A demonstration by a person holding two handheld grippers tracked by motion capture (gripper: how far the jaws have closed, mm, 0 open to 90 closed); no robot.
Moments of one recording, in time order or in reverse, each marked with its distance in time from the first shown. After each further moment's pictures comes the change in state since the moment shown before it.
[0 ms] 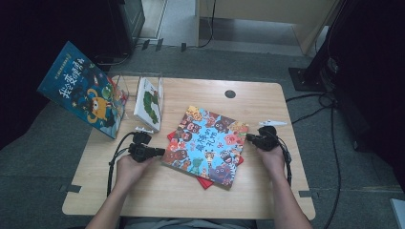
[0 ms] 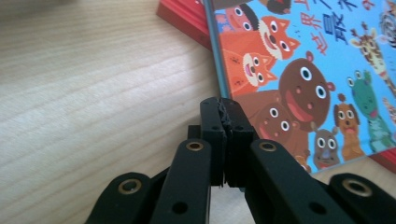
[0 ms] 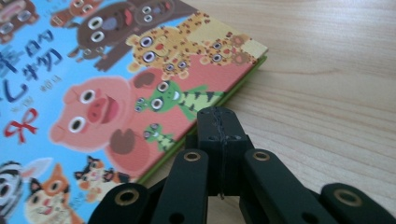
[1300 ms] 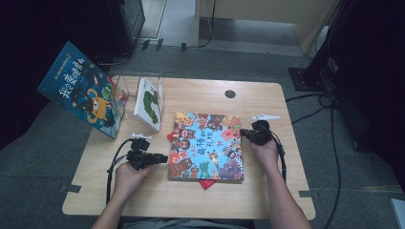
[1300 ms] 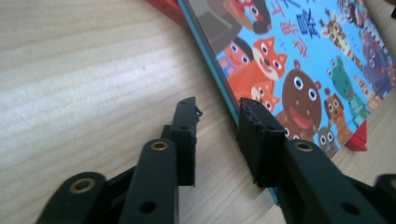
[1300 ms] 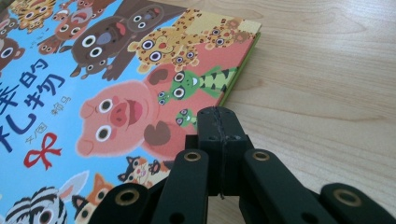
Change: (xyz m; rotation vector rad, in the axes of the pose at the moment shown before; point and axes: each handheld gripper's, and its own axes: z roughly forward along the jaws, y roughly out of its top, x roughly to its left) left arm -0.010 -0.016 -0.010 -0.020 -0.059 -0.026; right arm 0.010 0.019 0.017 -0.006 0.036 -0.022
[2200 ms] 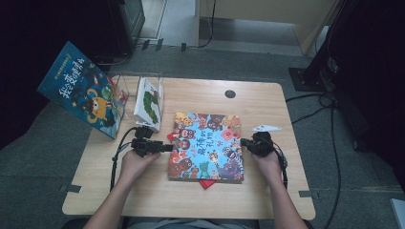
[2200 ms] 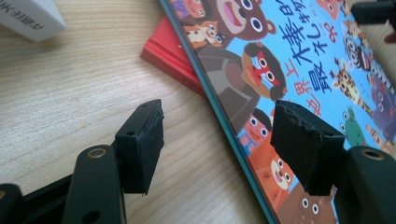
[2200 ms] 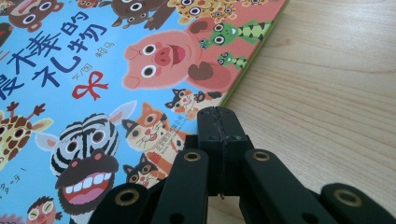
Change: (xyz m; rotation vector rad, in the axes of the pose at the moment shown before) left arm 0.014 0.034 0.014 -0.030 -0.006 -0.009; right arm 0.021 -0.029 -0.023 0.008 0.002 -0.064
